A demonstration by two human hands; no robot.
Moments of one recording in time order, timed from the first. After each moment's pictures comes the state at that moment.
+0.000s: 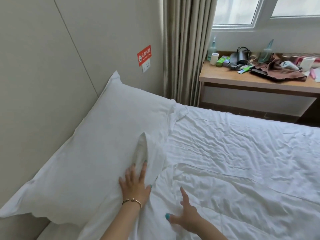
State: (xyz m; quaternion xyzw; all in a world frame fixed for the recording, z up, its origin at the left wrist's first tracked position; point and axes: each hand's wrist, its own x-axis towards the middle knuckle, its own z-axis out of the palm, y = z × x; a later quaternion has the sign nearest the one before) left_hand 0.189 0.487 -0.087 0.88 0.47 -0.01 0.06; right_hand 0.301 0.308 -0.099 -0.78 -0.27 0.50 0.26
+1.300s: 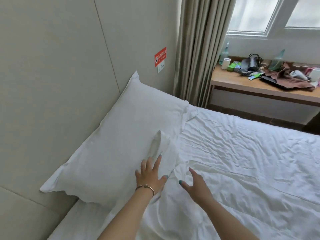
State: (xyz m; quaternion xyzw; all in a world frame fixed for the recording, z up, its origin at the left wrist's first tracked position) left_hand 0.146 0.477 -0.014 0.88 0.44 -0.09 0.13; right_hand 0.278 0.335 -0.028 -0.86 -0.29 0.32 0.26
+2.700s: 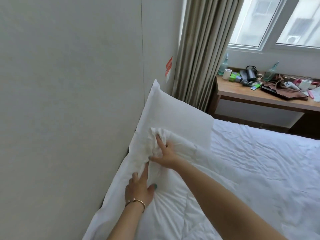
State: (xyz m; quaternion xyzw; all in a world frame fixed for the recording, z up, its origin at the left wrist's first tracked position) left_hand 0.014 0.727 -0.024 0.86 0.44 -0.02 0.25; right_hand 0.177 0.702 0.032 -0.81 -0.39 0.33 0.28
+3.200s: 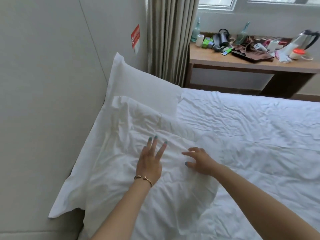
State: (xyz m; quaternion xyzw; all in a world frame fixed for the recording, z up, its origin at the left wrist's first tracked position) left_hand 0.076 0.580 -0.024 0.97 0.16 0.12 0.09; right_hand 0.241 0.408 -0.006 -0.88 -0.39 0.26 0.08
